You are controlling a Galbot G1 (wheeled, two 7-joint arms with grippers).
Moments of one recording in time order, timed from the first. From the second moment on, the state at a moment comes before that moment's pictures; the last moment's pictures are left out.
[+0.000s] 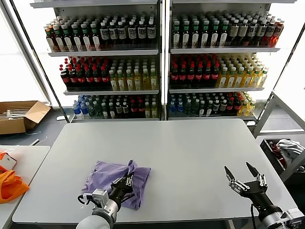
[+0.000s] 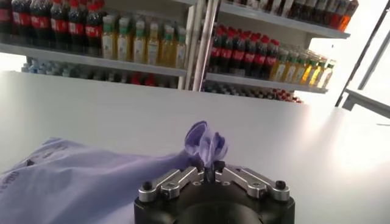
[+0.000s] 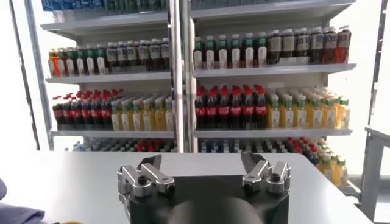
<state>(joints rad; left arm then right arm) 1.36 -1.23 -0.22 -2.05 -0.51 0.42 -0.24 -1.76 1.13 0.87 2.21 0.56 -0.12 -0.17</state>
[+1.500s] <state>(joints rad) 1.39 -1.11 -0.57 -1.97 -0.73 0.55 -0.20 -1.78 1.16 0.84 2.21 0.54 -0.09 -0.18</state>
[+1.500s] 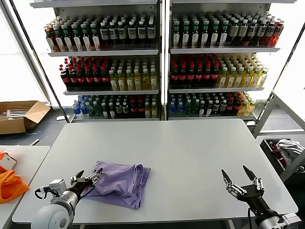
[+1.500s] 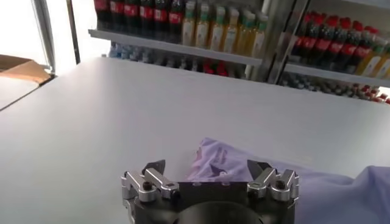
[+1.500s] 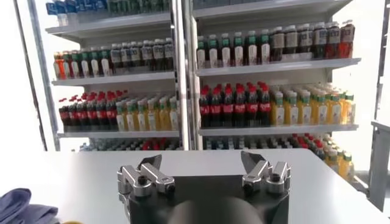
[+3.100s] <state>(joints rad) 1.51 -1.03 -0.96 -1.95 -0.83 0.39 -0.04 -1.75 1.14 0.84 2.23 0.55 -0.09 -0.16</state>
